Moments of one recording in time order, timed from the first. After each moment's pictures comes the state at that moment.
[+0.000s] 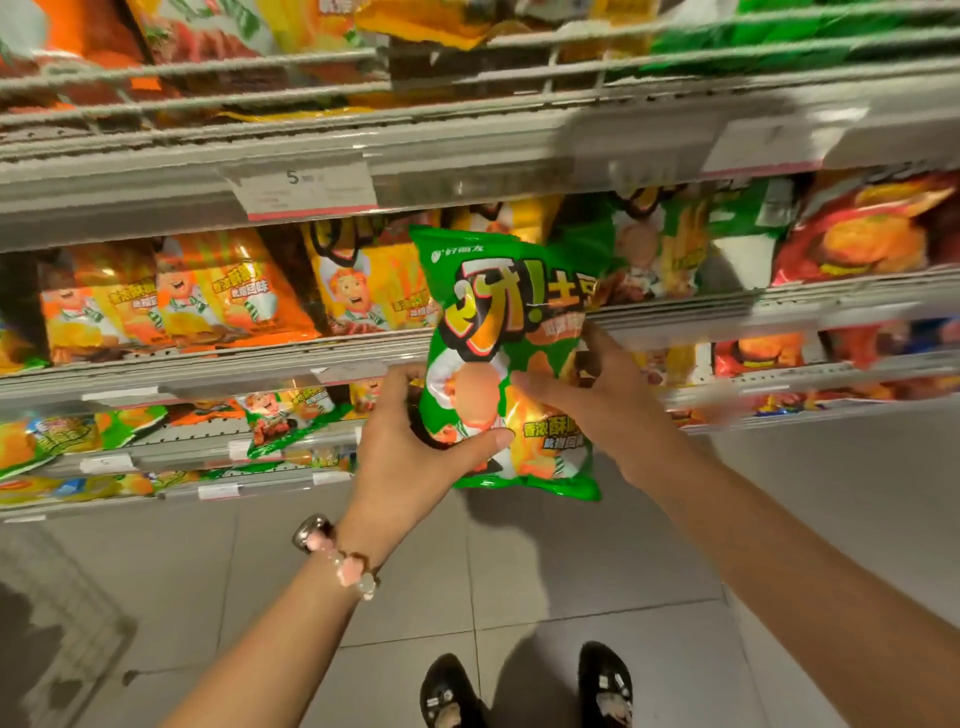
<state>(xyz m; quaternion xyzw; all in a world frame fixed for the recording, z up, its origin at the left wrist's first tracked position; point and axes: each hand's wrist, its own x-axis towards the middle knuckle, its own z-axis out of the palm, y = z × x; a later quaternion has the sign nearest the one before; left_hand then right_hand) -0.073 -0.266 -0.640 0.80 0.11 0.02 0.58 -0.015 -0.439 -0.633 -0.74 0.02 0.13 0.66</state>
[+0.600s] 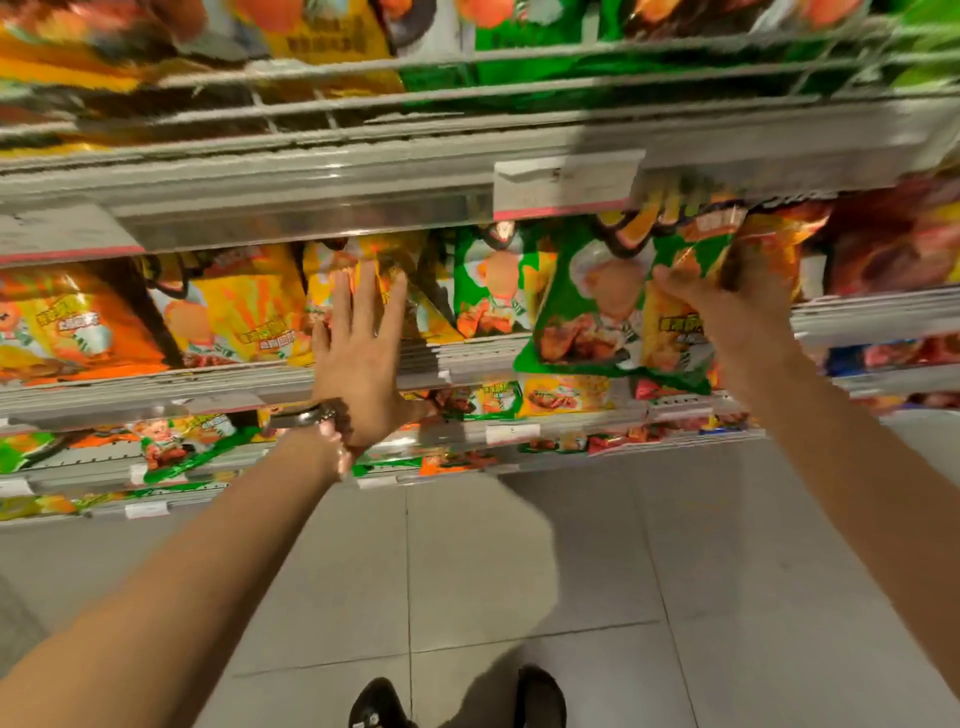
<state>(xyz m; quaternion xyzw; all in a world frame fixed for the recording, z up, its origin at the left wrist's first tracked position) 0.044 -0.354 -0.657 1.00 0.01 -0.01 0.07 0.096 -0.645 -0.617 -0.76 0.11 -0.04 0.64</state>
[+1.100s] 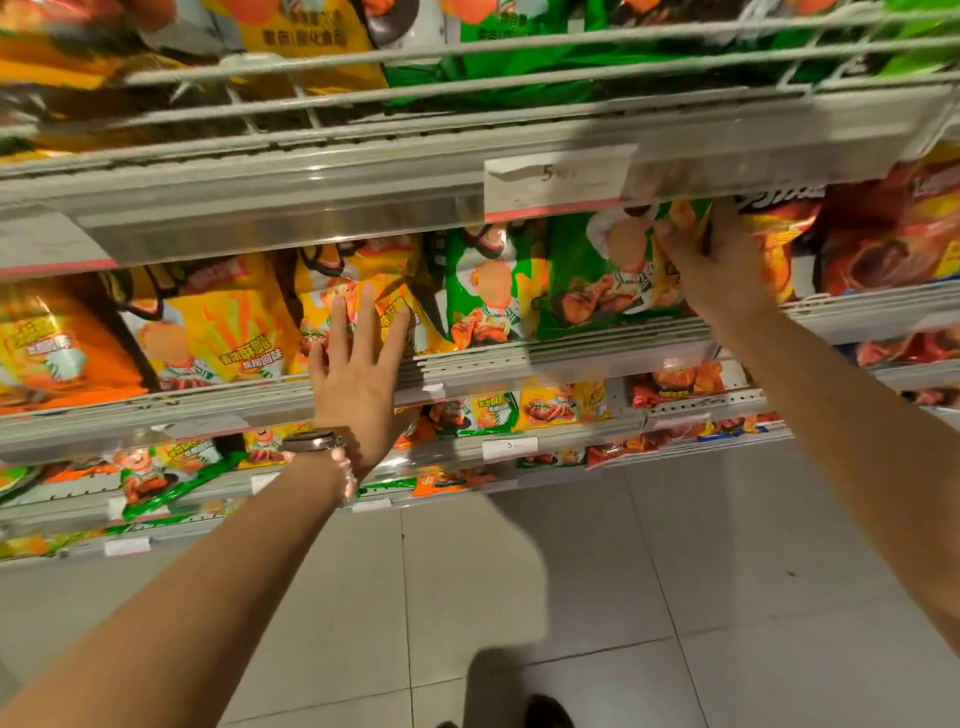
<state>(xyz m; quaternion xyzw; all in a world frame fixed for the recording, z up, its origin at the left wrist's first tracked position) 0.052 -0.352 -0.691 1.00 0.01 0.00 -0.02 0.147 -0.655 -0.639 -0.86 0.02 -0.14 0.49</state>
